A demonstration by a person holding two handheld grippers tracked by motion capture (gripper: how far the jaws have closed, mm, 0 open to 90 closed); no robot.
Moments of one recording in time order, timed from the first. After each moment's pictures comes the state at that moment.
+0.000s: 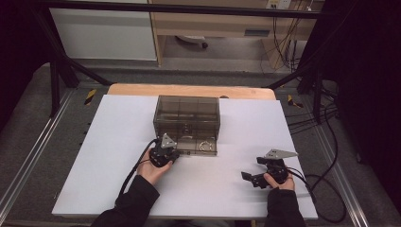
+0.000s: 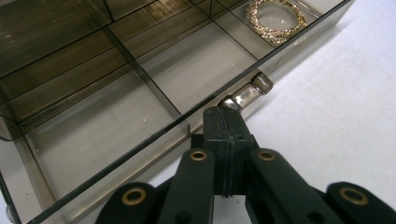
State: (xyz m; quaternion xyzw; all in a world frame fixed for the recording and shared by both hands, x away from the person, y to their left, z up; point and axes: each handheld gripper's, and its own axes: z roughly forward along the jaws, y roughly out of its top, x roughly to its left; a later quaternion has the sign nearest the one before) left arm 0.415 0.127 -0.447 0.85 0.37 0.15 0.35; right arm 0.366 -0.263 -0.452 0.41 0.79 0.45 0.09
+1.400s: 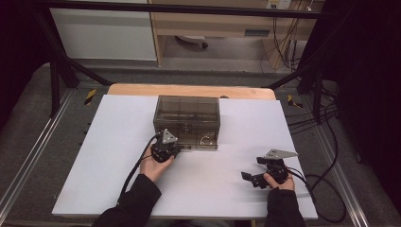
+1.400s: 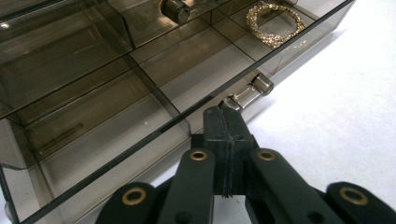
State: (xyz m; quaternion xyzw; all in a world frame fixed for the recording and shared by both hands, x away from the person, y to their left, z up) left arm 0.431 0.124 -0.449 0.83 0.37 0.17 0.37; right arm 0.367 -0.263 -0.453 0.41 0.79 0.44 0.09
